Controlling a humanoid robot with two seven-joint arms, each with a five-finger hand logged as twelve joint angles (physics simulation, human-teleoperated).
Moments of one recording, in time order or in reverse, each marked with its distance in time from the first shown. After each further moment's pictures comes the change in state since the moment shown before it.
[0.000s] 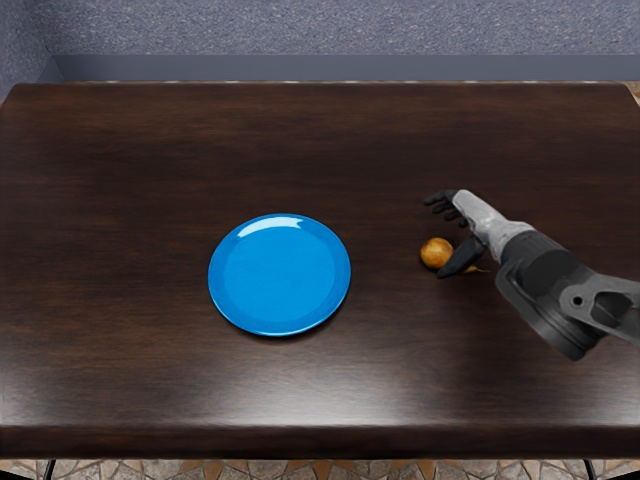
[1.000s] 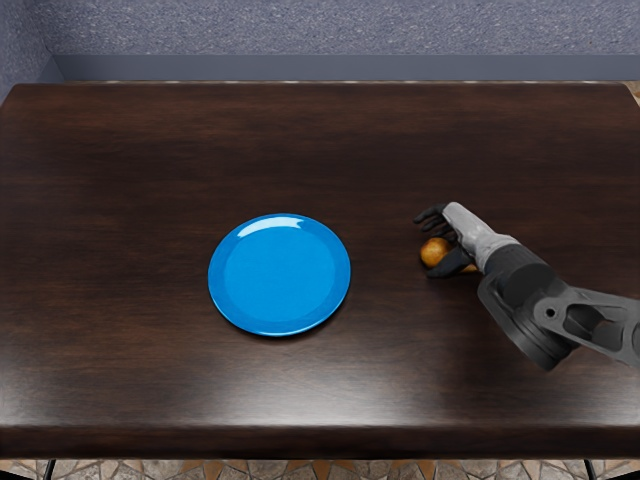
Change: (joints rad) left arm 0.001 0.000 0.000 0.000 0.000 0.000 0.000; right arm -0.048 0.082 0.002 -0.072 -0.029 -0.040 0.000
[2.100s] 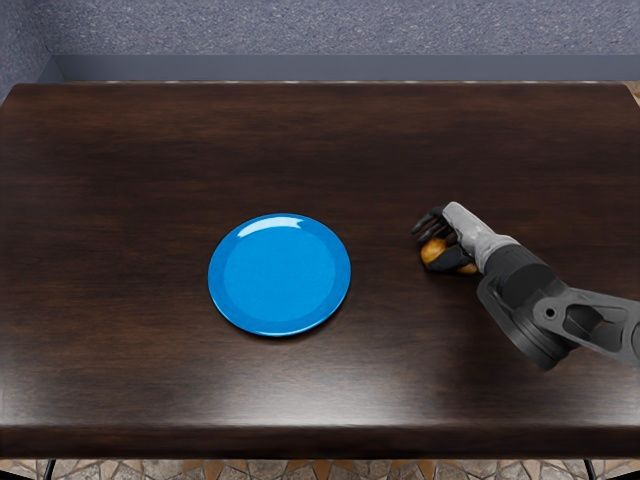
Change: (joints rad) left arm 0.001 0.000 0.000 0.000 0.000 0.000 0.000; right arm -0.007 0.002 0.012 0.001 0.004 -0.002 0.000
